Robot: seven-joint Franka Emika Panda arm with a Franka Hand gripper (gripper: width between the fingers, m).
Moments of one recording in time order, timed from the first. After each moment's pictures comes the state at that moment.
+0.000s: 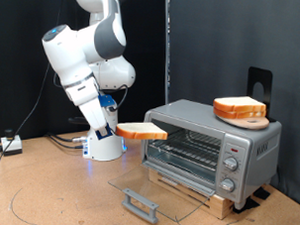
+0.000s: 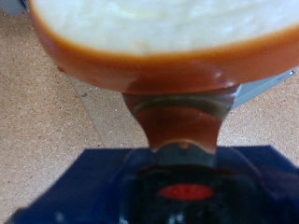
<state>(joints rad) -0.47 -0.35 0.05 -2.64 0.43 2.14 -1.35</state>
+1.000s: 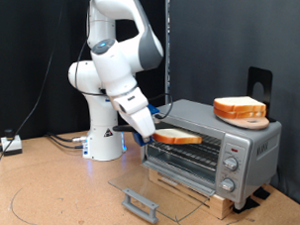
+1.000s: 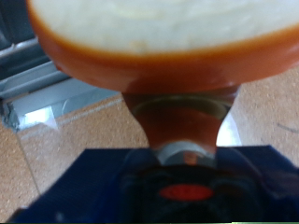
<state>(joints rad) -0.31 -0.35 0.25 -2.72 0.59 2.28 -1.28</state>
